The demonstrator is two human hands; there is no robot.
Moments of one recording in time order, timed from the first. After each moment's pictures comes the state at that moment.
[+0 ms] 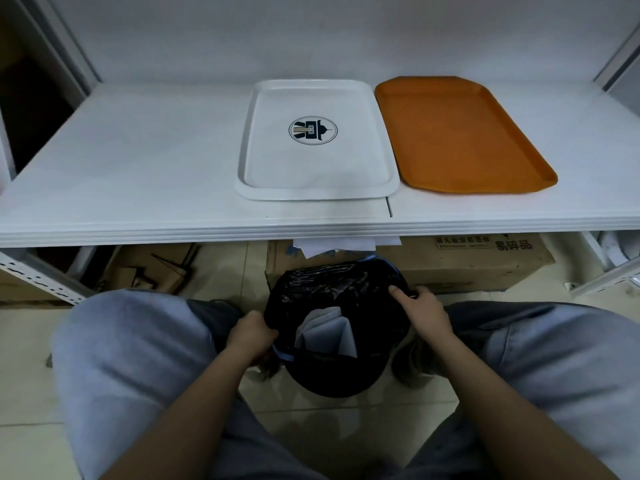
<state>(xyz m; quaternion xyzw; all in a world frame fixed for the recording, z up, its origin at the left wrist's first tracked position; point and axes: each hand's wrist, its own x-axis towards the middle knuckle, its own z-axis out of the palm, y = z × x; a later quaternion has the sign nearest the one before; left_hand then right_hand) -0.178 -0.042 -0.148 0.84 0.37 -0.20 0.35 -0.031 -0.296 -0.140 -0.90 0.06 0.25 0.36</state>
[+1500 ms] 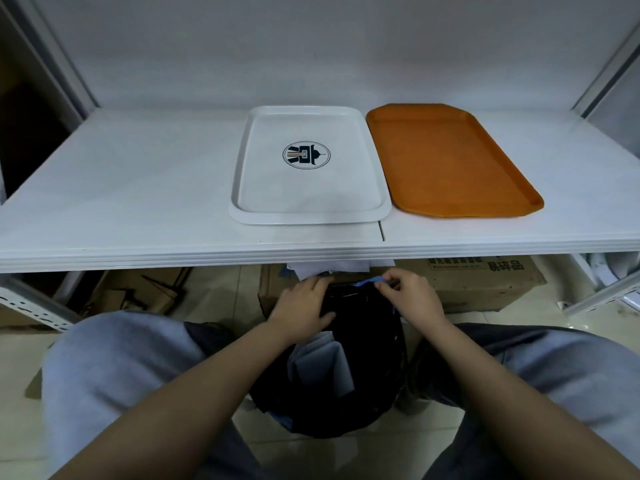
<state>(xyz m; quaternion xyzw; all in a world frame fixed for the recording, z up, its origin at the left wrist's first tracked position) -0.090 -0.077 -0.119 0.98 0.04 -0.09 0.16 0.006 -0.272 -0.103 -0.93 -0.17 0.11 0.31</state>
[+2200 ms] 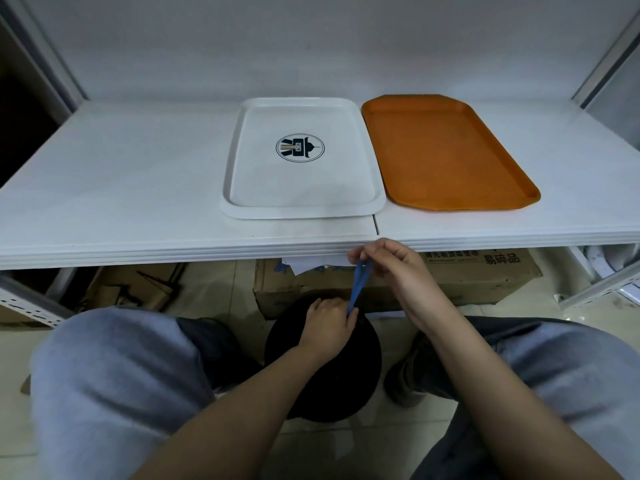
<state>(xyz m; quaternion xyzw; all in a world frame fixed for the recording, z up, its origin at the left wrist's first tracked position) -0.090 -0.143 -0.143 0.96 0.10 -0.03 0.26 -0.022 -0.254 -0.032 -0.66 -0.16 0.25 0.69</state>
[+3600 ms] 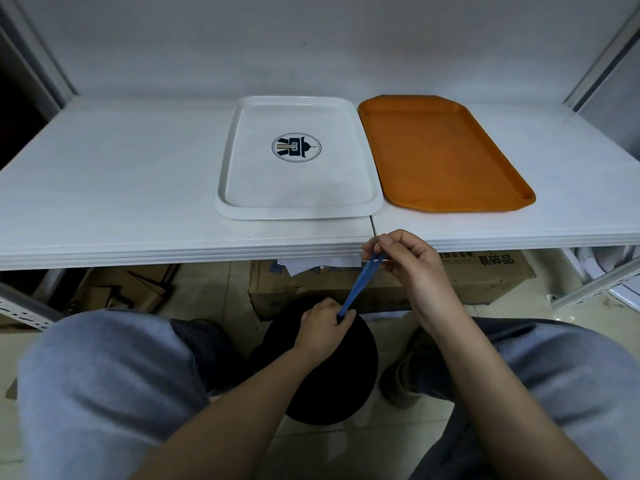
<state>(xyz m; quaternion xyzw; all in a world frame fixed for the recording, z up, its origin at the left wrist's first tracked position) -0.090 -0.137 -0.155 0.90 0.14 -0.05 0.40 -0.026 -0.260 -0.013 -0.66 -0.15 0.18 0.71</state>
